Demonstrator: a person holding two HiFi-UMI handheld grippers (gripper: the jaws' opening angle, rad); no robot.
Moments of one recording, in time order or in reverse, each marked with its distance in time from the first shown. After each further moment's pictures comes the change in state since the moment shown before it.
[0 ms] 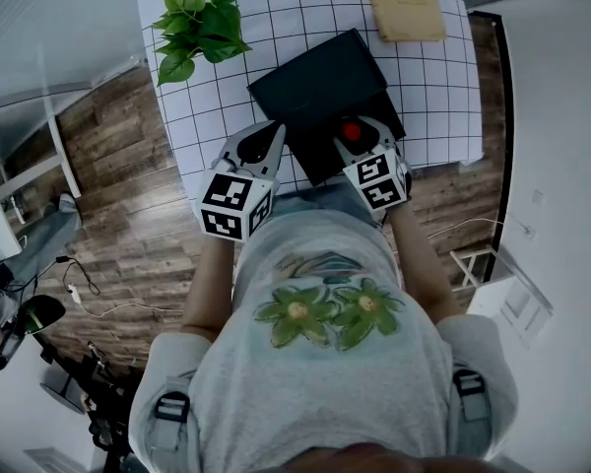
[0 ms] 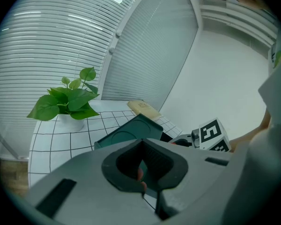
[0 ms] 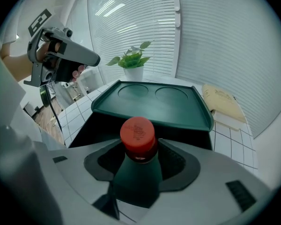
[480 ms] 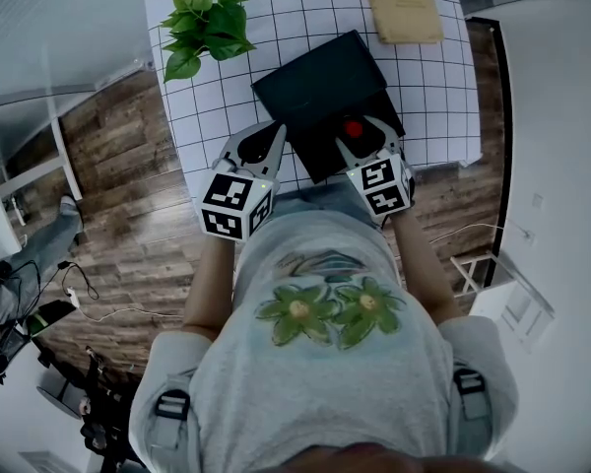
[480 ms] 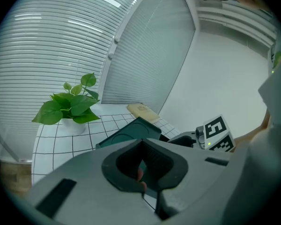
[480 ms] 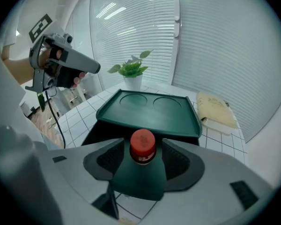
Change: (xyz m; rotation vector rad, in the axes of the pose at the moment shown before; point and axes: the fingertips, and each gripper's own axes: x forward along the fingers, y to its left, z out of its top) left arm -0.014 -0.005 0.004 0.019 -0.037 0.002; right arm -0.025 0.003 0.013 -0.004 -0.051 -0.051
